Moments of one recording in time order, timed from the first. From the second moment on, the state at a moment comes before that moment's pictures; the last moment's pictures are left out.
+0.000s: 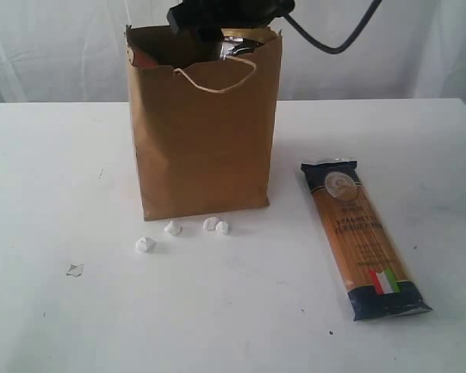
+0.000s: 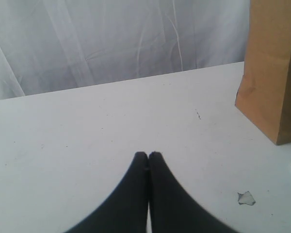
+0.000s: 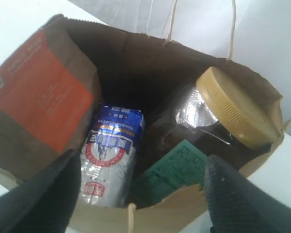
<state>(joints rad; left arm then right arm) -0.04 0.00 0.02 -0.09 0.15 0.21 0.61 1.83 -1.86 -0.16 0.79 0.05</state>
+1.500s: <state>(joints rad) -0.04 0.00 0.02 -0.09 0.15 0.21 0.17 1.28 -0.89 -0.08 0.39 0.09</state>
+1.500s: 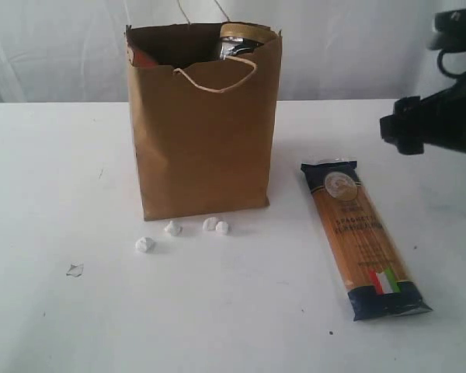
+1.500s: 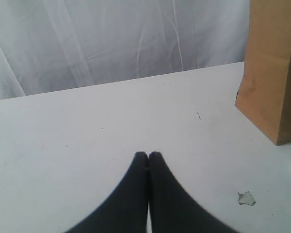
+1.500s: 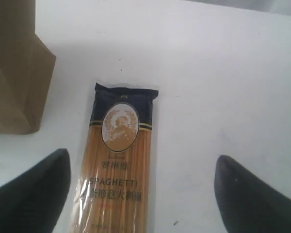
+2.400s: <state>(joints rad) -0.04 0.00 0.02 -0.09 0.15 0.21 0.23 2.04 -1.16 -0.04 0.13 0.06</state>
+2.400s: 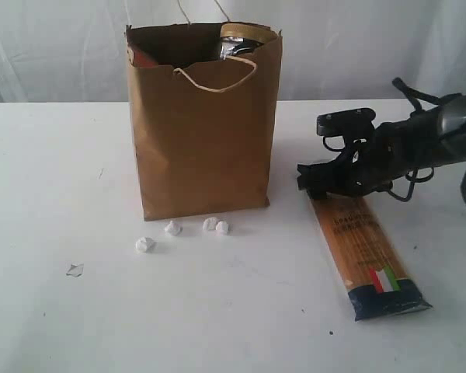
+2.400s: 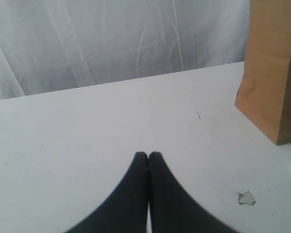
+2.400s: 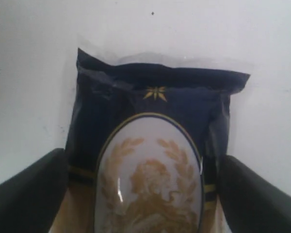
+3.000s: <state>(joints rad) -0.04 0.00 0.02 -0.09 0.15 0.21 0.24 2.13 -1.23 -0.03 0.12 0.06</state>
